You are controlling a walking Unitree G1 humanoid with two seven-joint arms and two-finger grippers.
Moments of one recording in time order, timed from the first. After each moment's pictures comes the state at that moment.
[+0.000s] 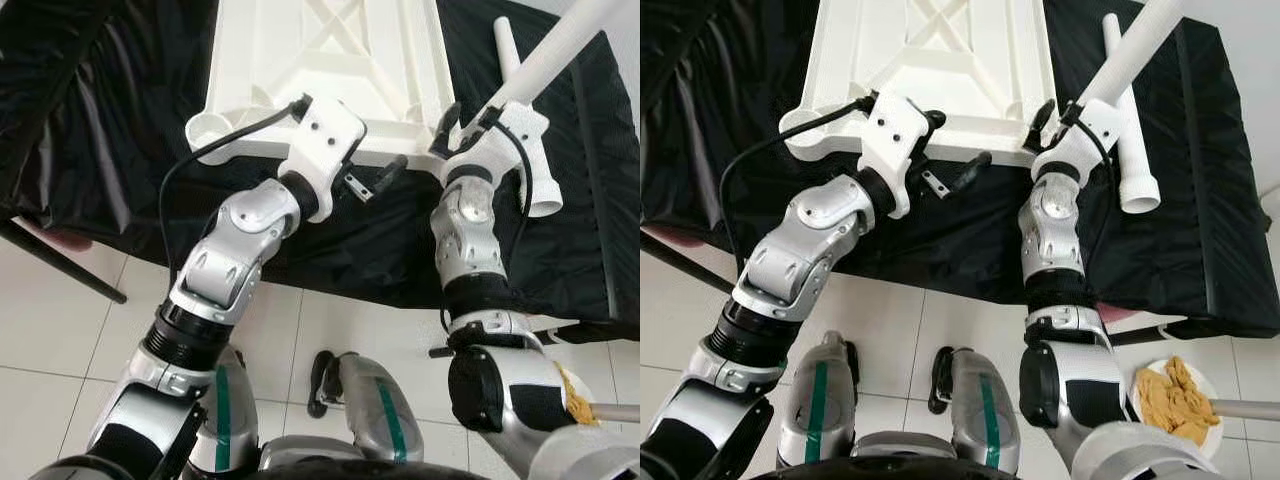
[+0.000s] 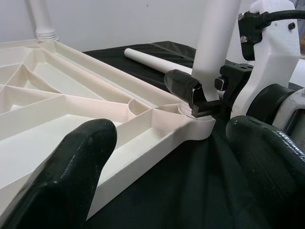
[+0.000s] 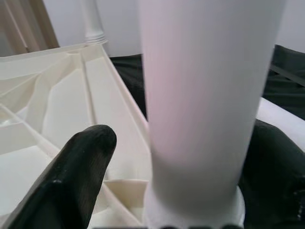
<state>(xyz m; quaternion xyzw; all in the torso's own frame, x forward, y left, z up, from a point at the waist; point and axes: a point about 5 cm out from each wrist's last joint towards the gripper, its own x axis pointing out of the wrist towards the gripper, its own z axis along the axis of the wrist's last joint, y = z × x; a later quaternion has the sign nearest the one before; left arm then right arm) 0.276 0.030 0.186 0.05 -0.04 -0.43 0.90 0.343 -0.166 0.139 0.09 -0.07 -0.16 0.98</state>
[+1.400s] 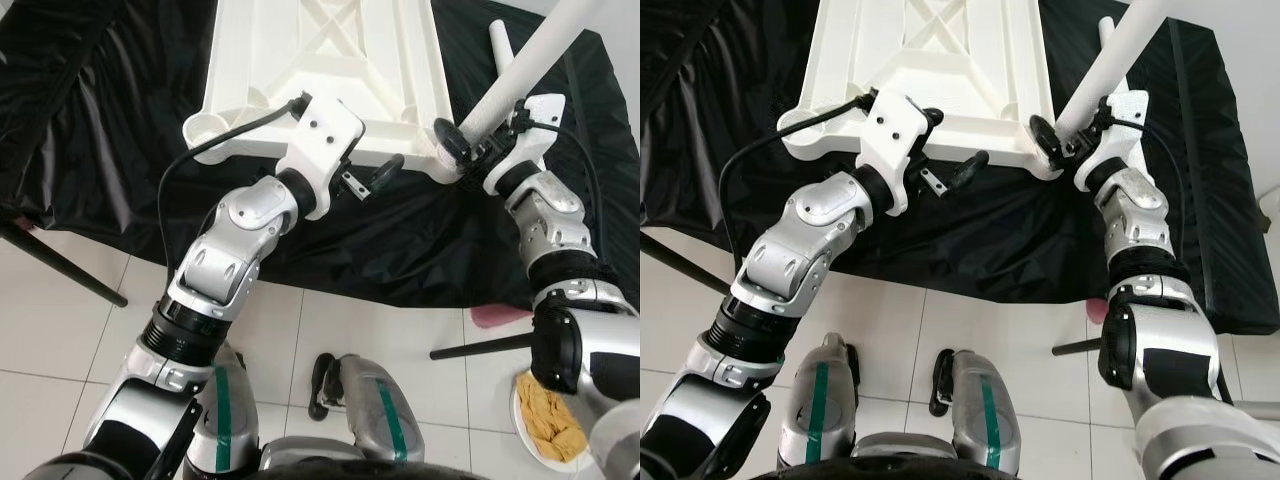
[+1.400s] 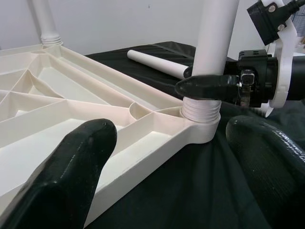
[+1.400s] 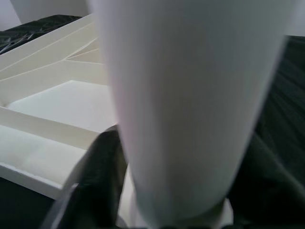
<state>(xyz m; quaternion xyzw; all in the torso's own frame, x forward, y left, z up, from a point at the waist) 0.279 0.033 0.186 0.06 -0.04 -0.43 0.90 0.357 -0.229 0.137 0.00 -0.01 0.20 0.98</state>
